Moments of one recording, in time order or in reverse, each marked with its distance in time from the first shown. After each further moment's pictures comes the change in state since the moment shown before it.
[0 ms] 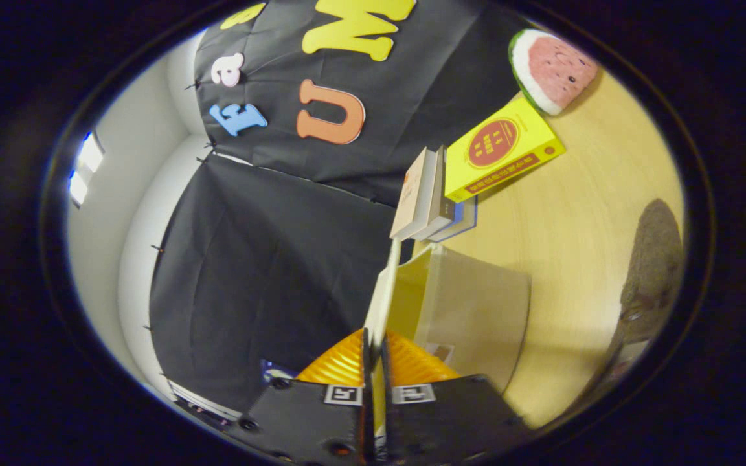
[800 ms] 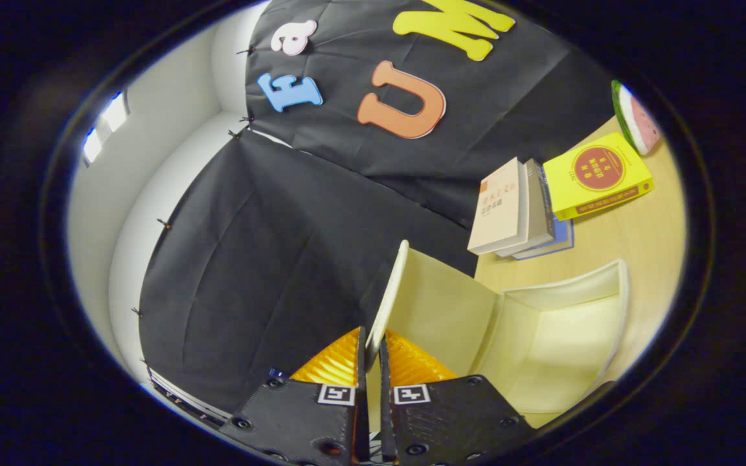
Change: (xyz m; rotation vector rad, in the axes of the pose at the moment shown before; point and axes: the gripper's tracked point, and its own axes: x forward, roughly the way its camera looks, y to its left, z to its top) arm 0.111 0.190 -0.020 -0.132 -0.027 0.052
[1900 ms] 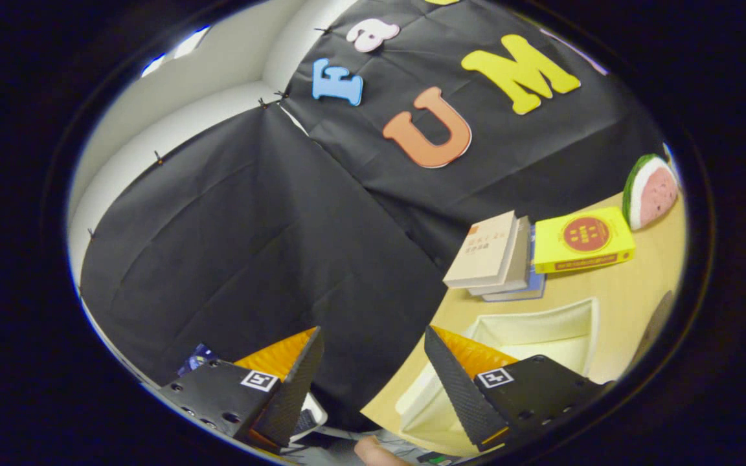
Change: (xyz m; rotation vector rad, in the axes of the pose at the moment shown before) arm -0.031 -0.022 -0.021 -0.360 -0.164 -0.235
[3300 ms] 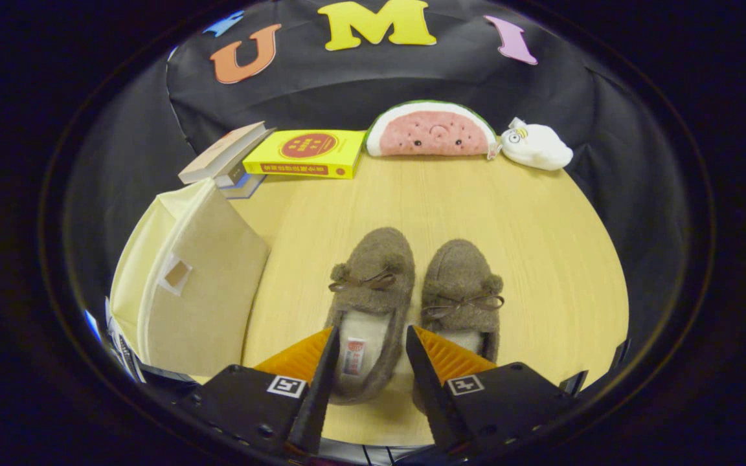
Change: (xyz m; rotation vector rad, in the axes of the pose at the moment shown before) arm -0.192 -0.346 -0.103 -0.025 0.423 -0.855
